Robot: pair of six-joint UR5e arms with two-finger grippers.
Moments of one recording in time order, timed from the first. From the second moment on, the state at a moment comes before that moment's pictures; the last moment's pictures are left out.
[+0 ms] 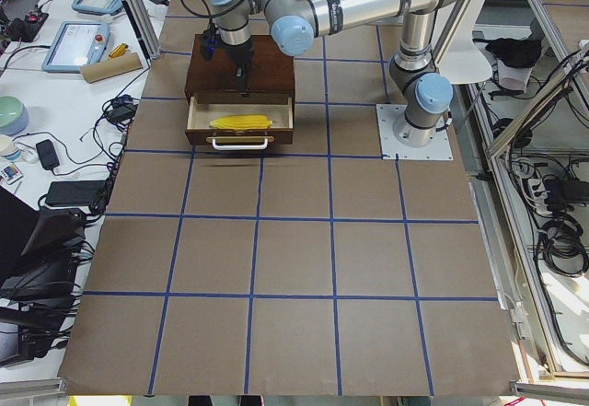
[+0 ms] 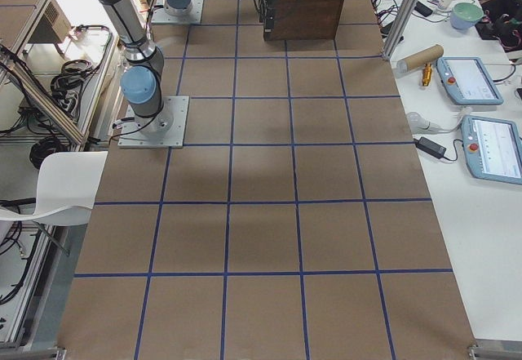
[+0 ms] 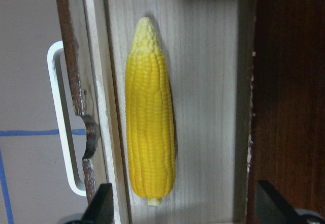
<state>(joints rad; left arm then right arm) -1.29 -1.75 -1.42 -1.59 1.55 0.31 1.61 -1.64 1.59 -1.46 -1.68 -0.08</state>
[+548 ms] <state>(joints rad) -1.50 -1.64 -1.44 -1.63 1.56 0.20 1.61 -1.64 1.59 -1.46 -1.68 -0.08</state>
